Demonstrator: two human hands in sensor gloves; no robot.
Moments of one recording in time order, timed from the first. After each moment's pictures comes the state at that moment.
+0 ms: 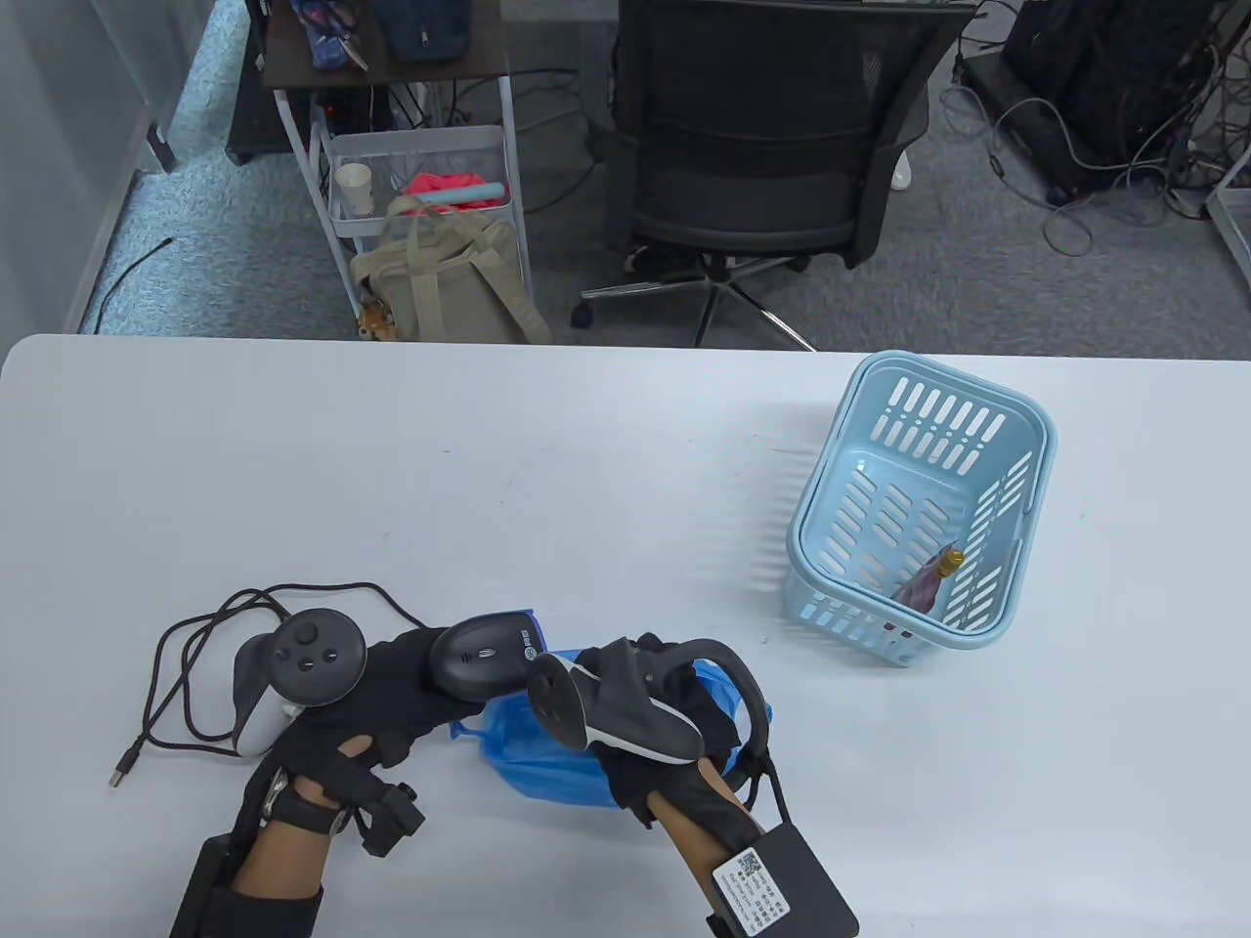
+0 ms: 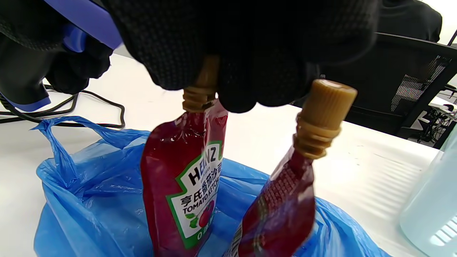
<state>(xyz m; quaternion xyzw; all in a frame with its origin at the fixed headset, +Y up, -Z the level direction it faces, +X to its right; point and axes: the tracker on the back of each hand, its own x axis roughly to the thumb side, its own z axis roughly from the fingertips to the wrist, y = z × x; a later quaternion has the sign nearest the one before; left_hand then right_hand) -0.246 -0.709 -0.211 -0.12 -0.14 0.40 0.90 -0.014 -0.642 -0.192 -0.19 -0.08 -0.98 0.06</state>
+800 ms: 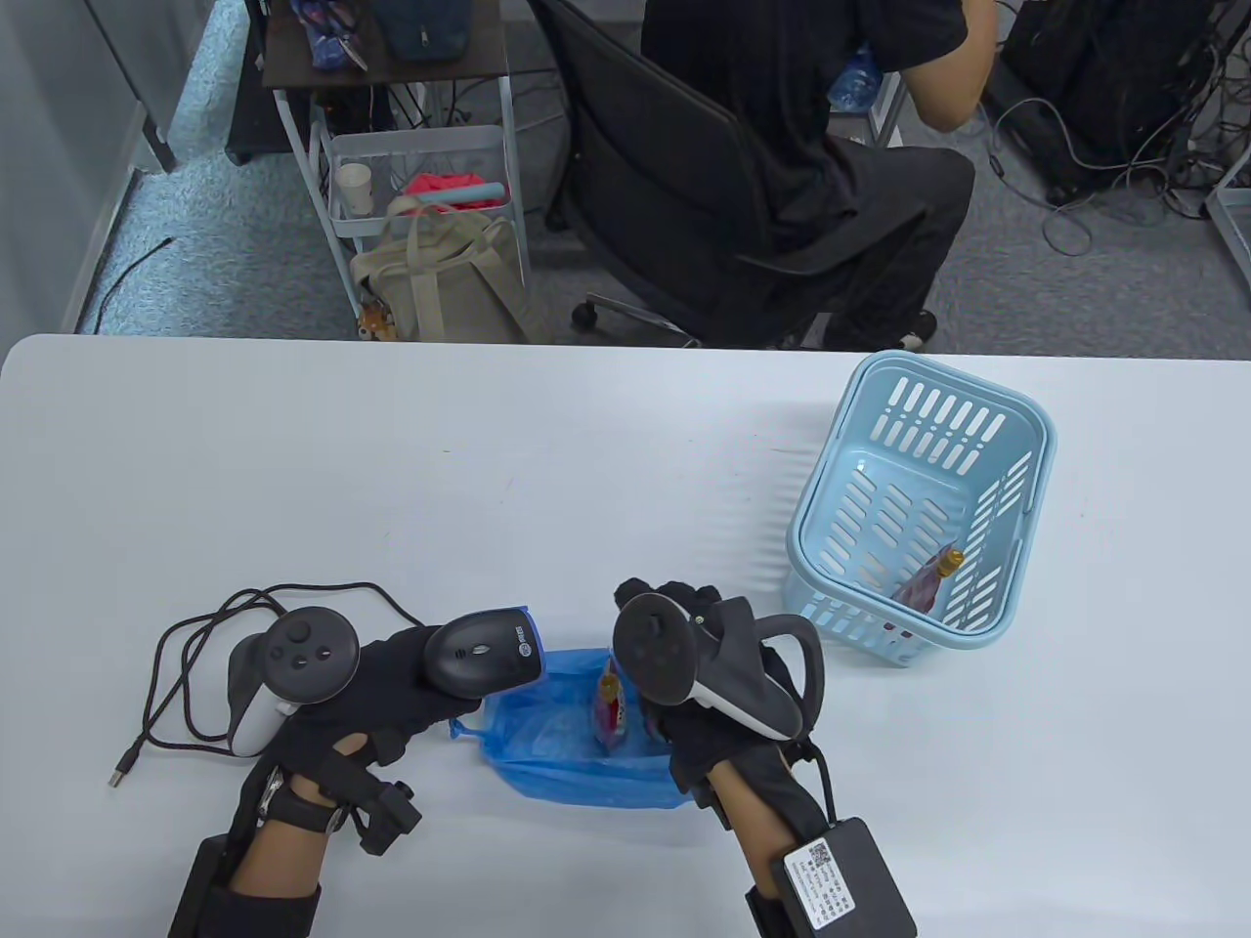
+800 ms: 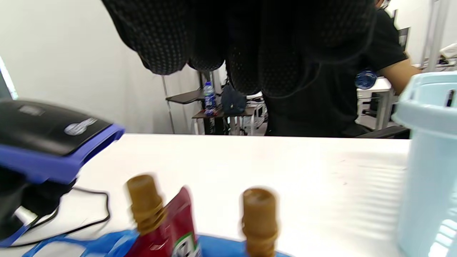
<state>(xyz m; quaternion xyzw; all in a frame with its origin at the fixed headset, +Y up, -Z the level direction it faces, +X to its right) -0.250 -0.709 -0.213 -0.12 -0.13 0.41 0.89 0.048 -0.592 -0.211 -0.13 -0.02 -0.99 -0.10</state>
